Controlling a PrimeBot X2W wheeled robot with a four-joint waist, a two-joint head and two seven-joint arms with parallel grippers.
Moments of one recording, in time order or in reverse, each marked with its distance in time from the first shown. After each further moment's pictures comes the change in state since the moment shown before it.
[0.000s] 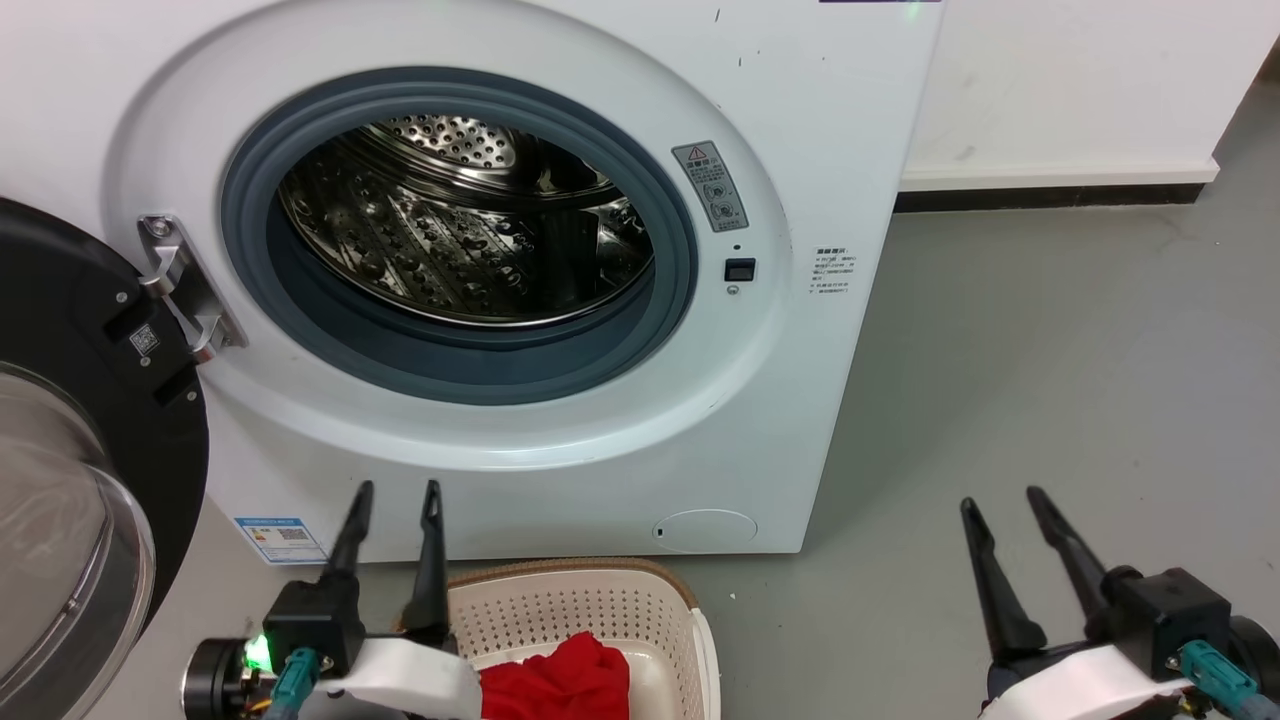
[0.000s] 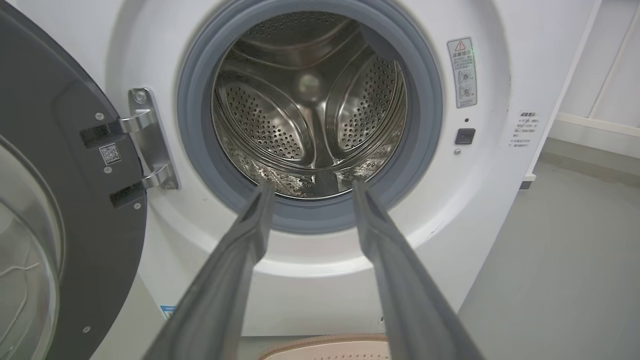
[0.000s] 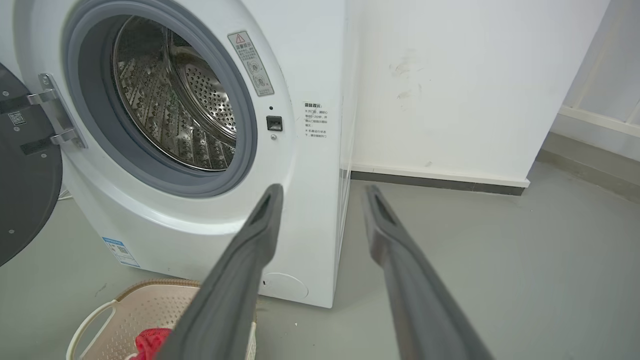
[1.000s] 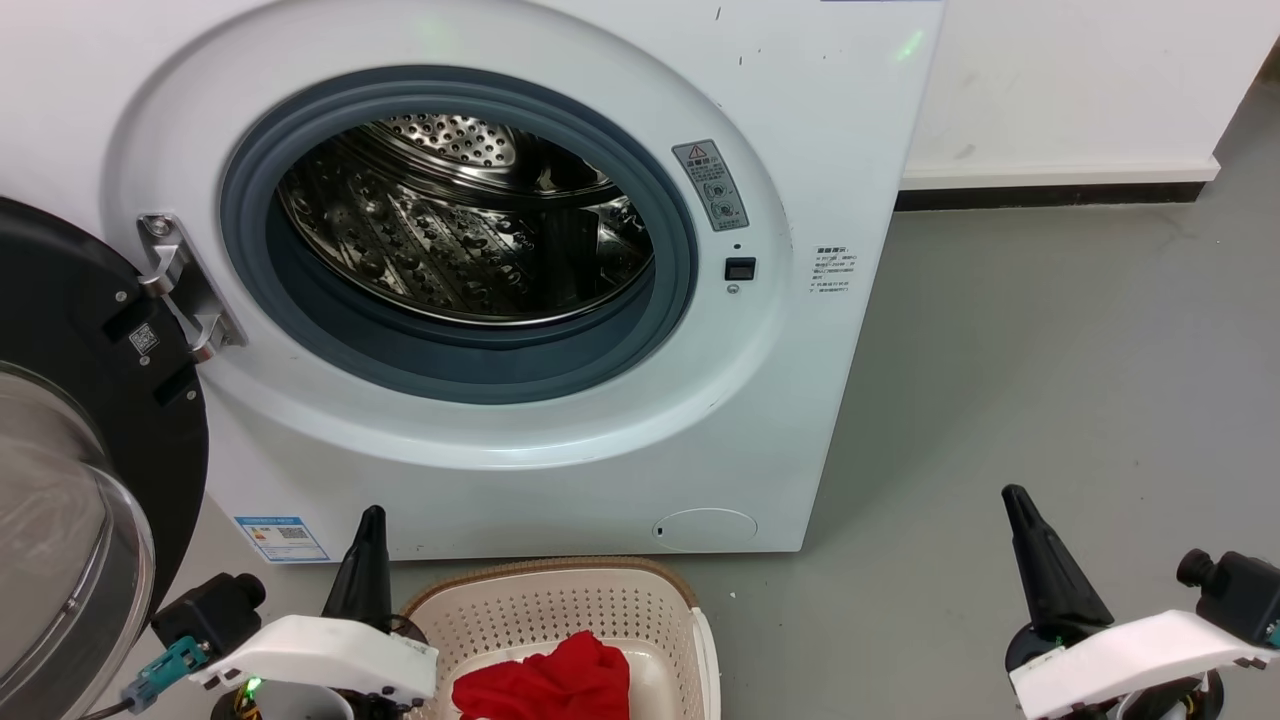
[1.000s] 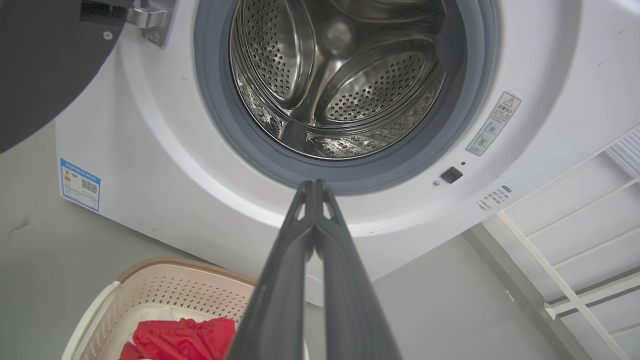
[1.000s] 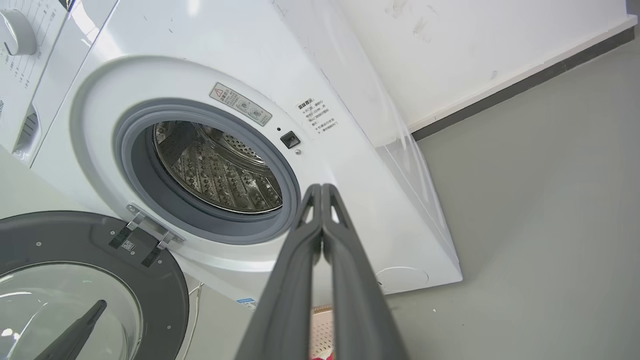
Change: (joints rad) left arm -0.026 -0.014 0.078 0.089 -0.580 -0.070 0.122; right arm -0.072 -0.028 -0.014 0.166 0.640 0.000 0.005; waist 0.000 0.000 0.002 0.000
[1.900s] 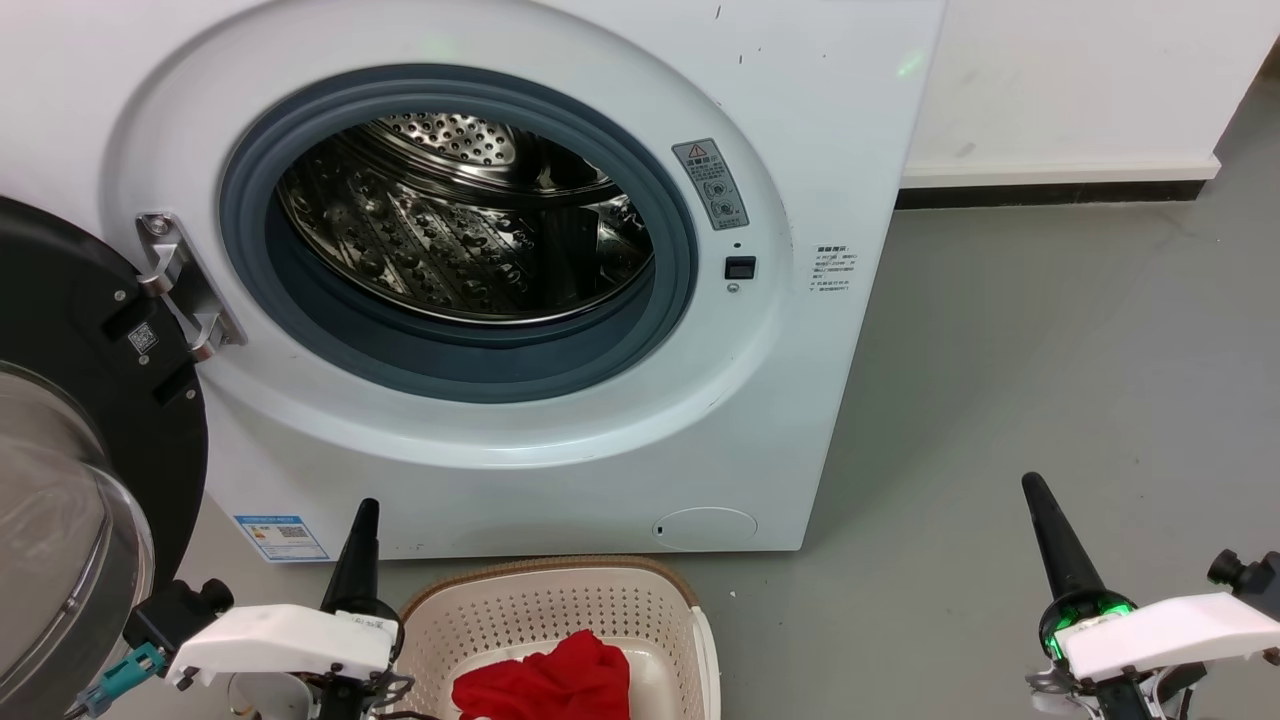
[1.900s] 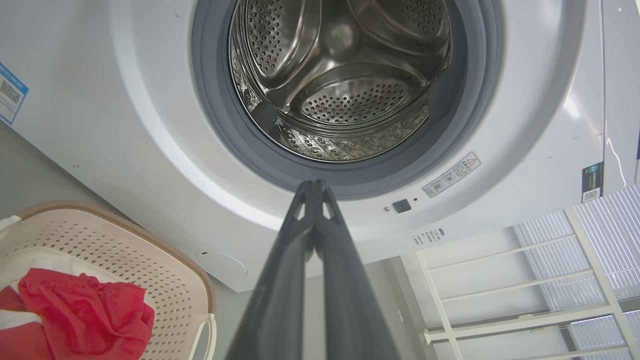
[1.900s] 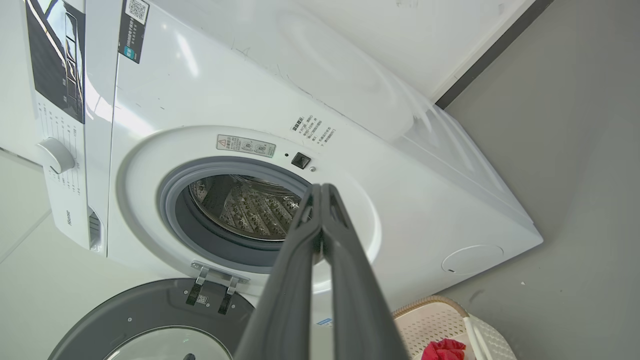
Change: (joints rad) left arm -0.038 -0.011 0.056 0.046 -0.370 -0.050 0.075; right arm -0.061 -0.008 -0.030 0.101 0.393 0.000 0.018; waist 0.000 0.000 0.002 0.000
